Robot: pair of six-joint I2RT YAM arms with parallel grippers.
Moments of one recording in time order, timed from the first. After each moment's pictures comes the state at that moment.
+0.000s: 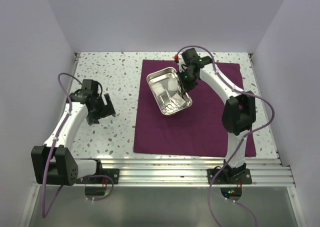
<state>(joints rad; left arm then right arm) -0.04 1.25 1.00 -0.93 0.01 -0.46 0.43 2.01 1.85 -0.98 -0.12 0.06</state>
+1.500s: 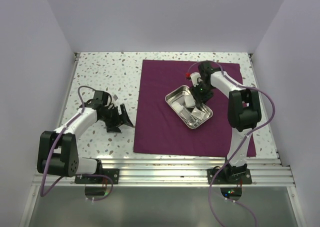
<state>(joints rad) -0.11 1.36 0.75 -0.64 0.44 -0.46 0.23 2.02 1.54 -0.87 -0.11 -0.37</state>
